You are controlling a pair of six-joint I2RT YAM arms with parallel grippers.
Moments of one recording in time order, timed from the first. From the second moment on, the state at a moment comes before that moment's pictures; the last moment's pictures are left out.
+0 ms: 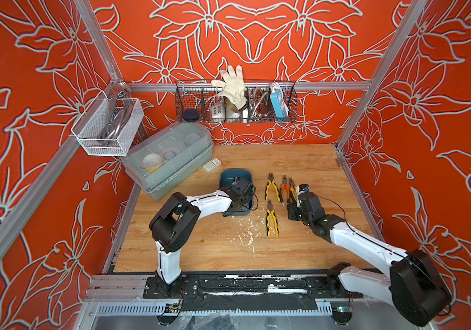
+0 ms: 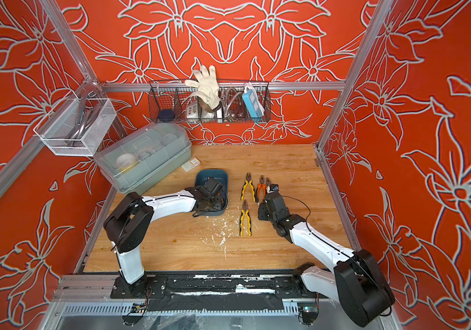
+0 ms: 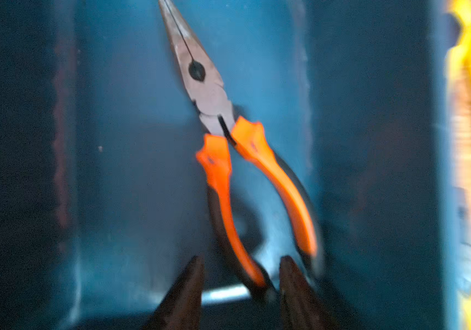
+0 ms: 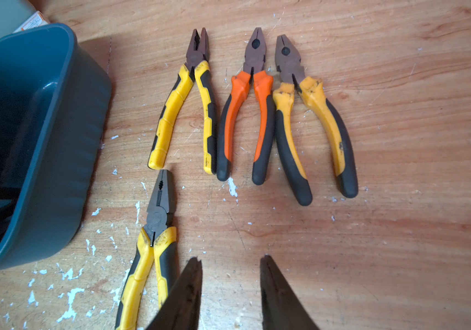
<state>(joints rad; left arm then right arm) -0.66 1.89 1.19 -0.40 -0.18 -0.64 0.49 1.15 0.52 -0.14 0.16 0.45</state>
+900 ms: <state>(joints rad) -0.62 1.78 1.06 -0.43 -0.15 -0.65 0.49 1.18 0.52 -0.13 0.15 0.45</state>
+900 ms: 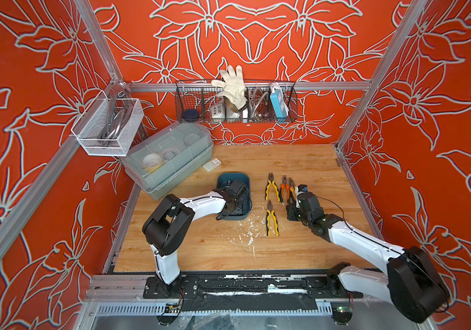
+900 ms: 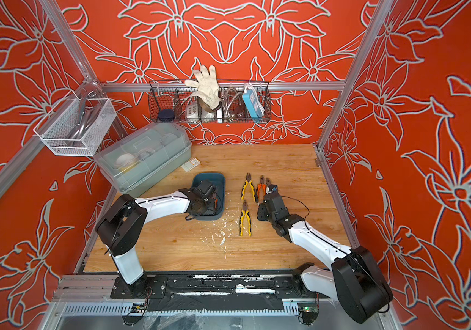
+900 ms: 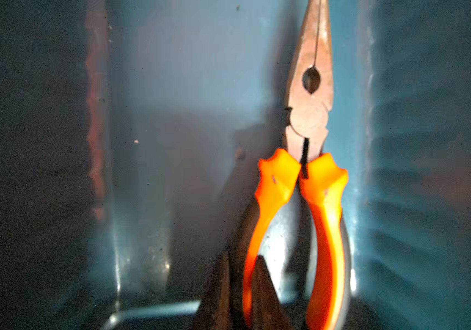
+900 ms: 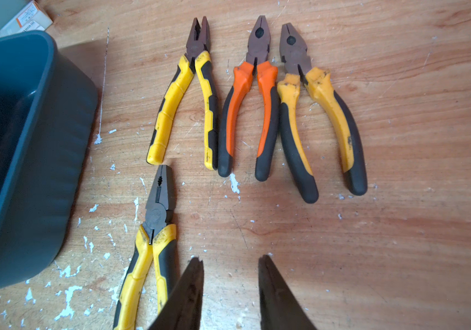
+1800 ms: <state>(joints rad) -0.61 1.28 0.66 -0.05 -0.04 -0.64 0.49 1.19 0.55 -0.15 0.05 0.45</state>
